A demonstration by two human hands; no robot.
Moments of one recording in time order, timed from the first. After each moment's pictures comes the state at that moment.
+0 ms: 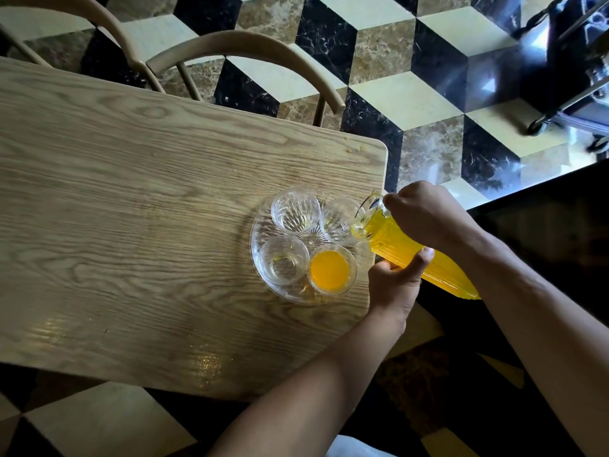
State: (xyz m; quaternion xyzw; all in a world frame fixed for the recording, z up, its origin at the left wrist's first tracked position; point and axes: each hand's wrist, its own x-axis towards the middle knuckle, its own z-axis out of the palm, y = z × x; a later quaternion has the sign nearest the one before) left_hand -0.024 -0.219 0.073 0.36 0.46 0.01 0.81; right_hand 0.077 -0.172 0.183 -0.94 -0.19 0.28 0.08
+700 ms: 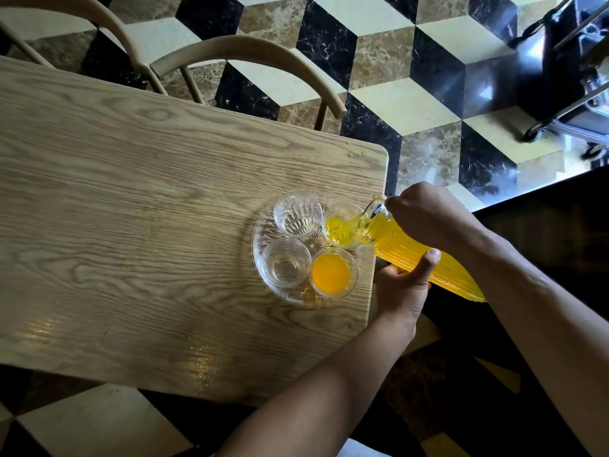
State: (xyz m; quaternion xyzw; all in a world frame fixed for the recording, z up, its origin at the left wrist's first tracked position) left_hand -0.019 -0.231 0.073 0.32 0.48 -0.02 0.82; right_hand 0.077 -0.169 0.191 -0.94 -0.19 0.29 0.04
